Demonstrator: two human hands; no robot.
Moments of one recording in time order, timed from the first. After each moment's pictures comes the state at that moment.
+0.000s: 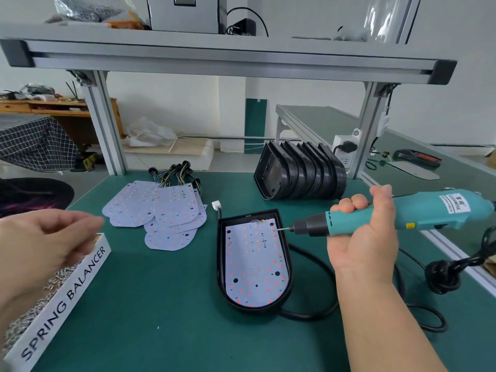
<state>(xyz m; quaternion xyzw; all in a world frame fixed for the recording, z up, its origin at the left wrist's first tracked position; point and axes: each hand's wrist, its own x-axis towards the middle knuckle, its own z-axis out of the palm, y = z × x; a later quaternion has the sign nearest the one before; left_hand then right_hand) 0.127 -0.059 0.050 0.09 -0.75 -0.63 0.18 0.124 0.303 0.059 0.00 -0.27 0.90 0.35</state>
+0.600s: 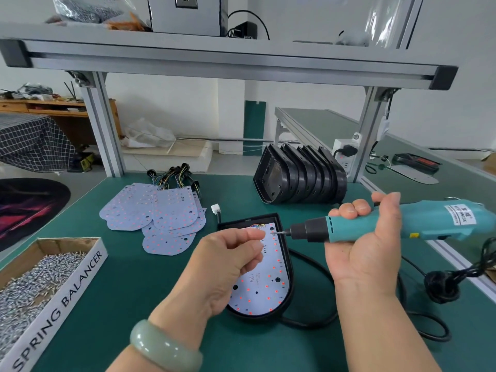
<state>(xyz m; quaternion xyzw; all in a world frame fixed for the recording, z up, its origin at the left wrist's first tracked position) 0.128 0.128 0.040 0.00 -0.62 -0.78 -0.08 0.133 0.293 0.063 0.03 -0.26 0.91 0.33</state>
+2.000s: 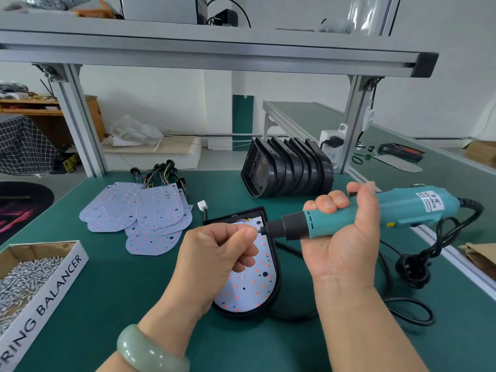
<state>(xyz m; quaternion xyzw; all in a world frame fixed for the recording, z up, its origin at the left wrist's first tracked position) 0.130 0.133 0.038 -0.10 -0.69 -0.72 0.04 0.138 0.281 0.069 0.03 -0.21 0.93 0.29</state>
